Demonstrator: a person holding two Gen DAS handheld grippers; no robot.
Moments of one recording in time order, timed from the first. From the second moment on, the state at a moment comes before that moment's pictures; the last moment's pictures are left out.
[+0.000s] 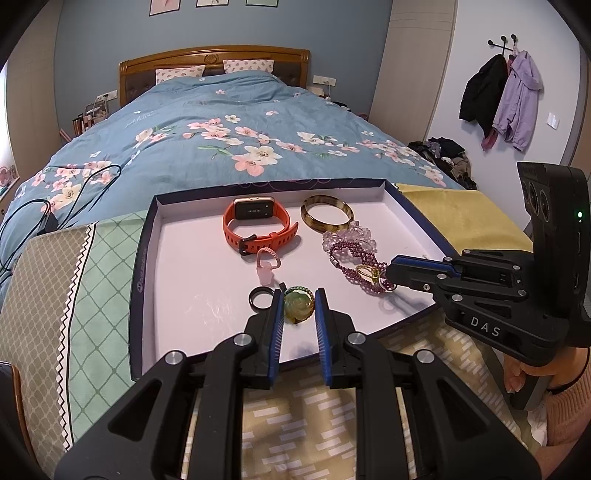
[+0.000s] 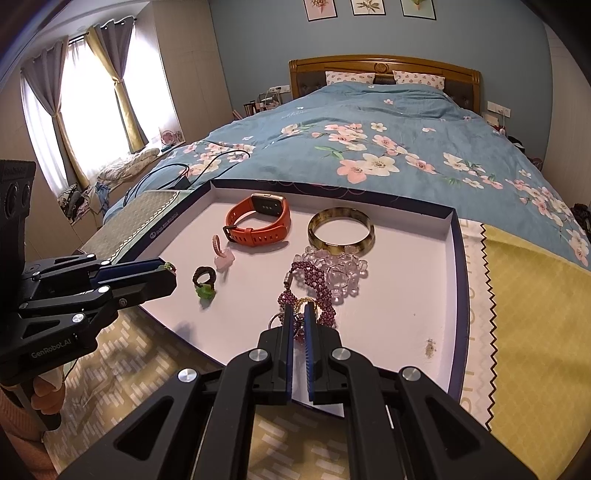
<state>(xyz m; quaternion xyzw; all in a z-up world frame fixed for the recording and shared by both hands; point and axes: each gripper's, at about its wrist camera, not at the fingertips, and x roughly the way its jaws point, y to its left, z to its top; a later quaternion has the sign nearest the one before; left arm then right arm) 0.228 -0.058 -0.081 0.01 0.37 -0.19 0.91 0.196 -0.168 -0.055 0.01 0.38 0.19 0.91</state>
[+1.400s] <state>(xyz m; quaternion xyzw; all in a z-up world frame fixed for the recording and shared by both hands) 0.219 -0.051 -0.084 -0.01 0.37 -0.17 0.91 0.179 -0.181 -0.049 0.03 0.37 0.17 0.91</state>
